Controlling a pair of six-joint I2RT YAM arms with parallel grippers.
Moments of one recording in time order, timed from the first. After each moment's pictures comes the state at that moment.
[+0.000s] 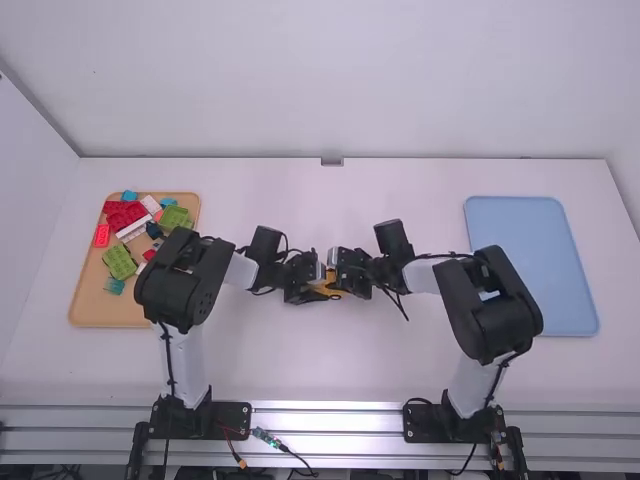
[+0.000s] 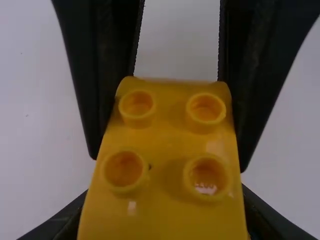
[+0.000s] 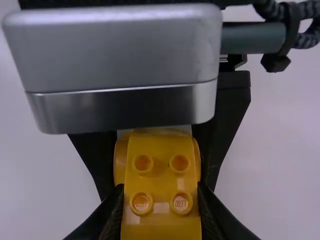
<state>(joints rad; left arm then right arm) -0.27 2.05 0.81 0.22 0.90 0.99 0.37 1.90 0.79 0.13 -0.87 -0.92</state>
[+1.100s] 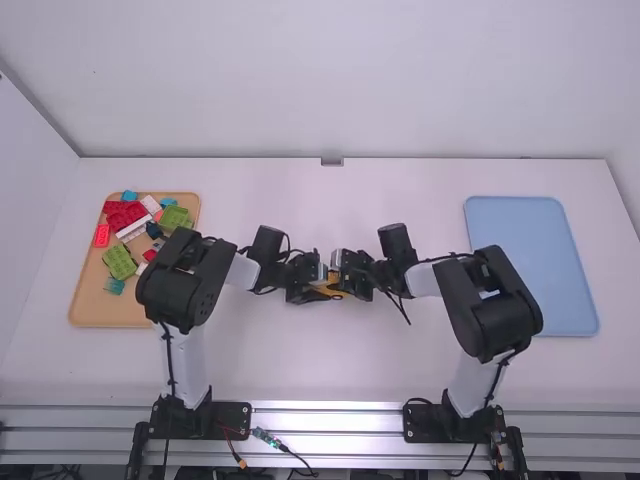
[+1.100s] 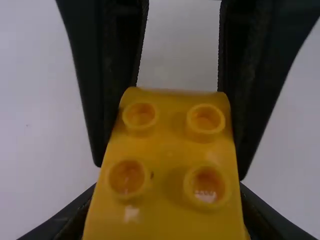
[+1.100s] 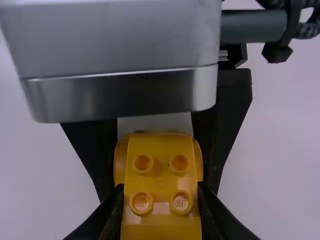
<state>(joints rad) -0.28 2.05 0.81 0.25 0.90 0.99 0.36 1.91 0.73 0.23 -0.88 -0.89</state>
